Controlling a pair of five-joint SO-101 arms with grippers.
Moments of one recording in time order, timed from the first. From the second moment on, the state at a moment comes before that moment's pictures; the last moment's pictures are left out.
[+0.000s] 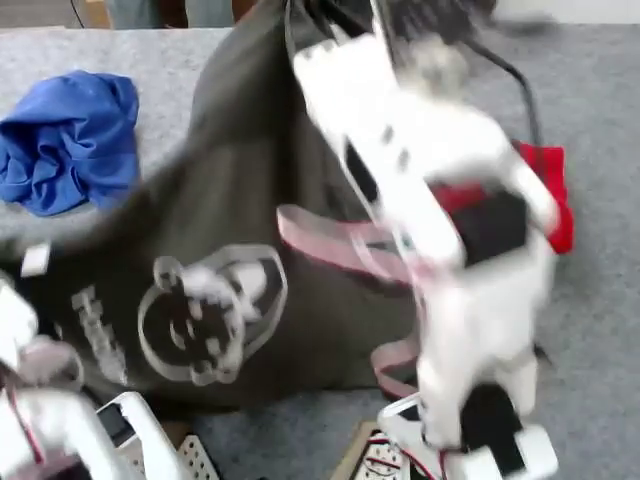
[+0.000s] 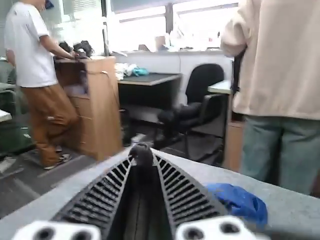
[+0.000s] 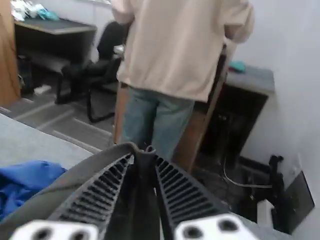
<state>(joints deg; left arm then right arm) -40.5 -92.0 45.4 51.7 -4.7 -21.0 -12.1 -28.9 56.6 8.5</state>
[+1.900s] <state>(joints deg) -23.6 -65.2 71.6 63.4 -10.2 -13.5 43.8 -81.3 101.2 16.6</state>
